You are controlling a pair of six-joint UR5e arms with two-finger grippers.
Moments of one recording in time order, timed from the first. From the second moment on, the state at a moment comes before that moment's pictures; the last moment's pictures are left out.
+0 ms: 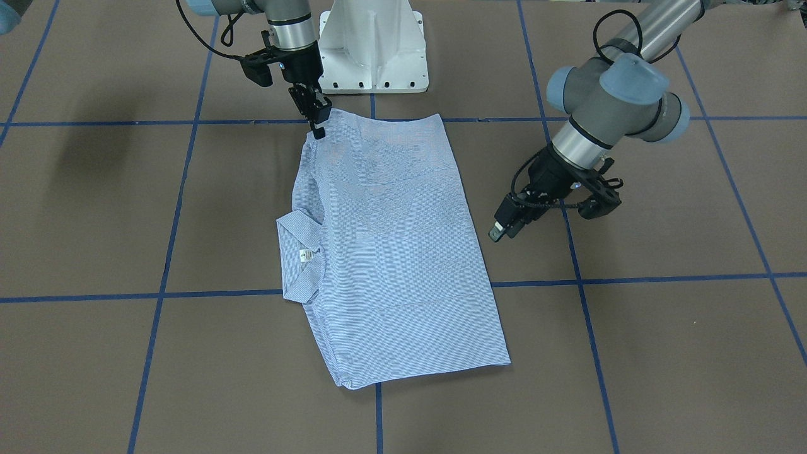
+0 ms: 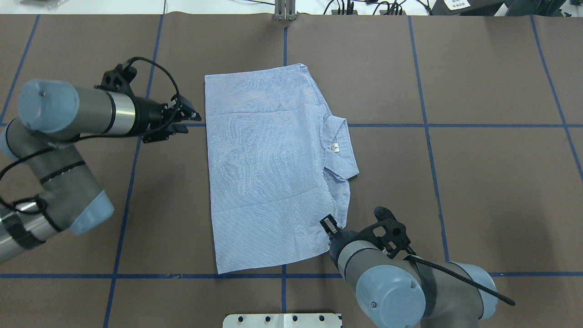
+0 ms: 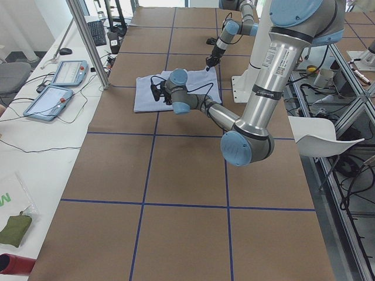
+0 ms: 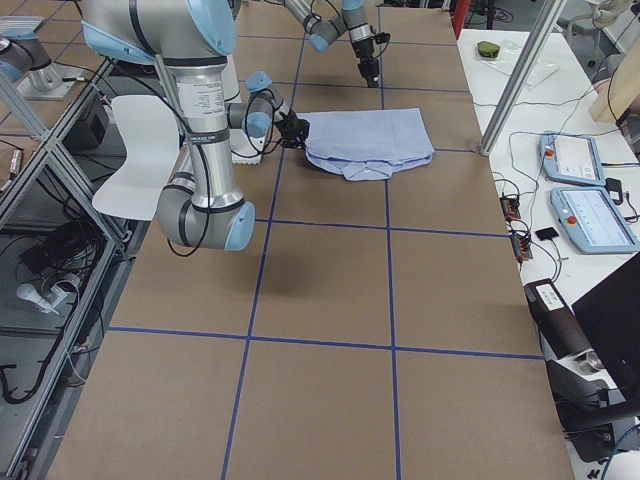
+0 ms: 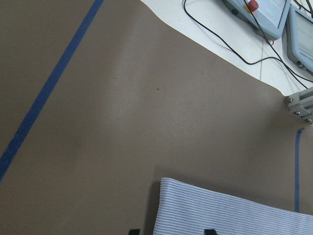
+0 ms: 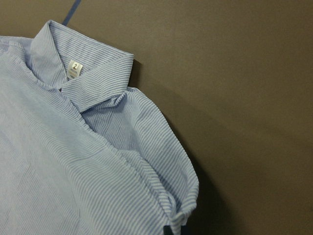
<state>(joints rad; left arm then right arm) -0.69 -1.87 -1.69 -2.44 -1.90 -1.82 0.12 -1.23 2.02 -1.45 1.23 2.41</state>
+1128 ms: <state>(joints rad) -0.21 -1.70 -1.88 -2.44 -1.65 -2.20 0.11 -1.23 2.03 -1.45 1.23 2.41</state>
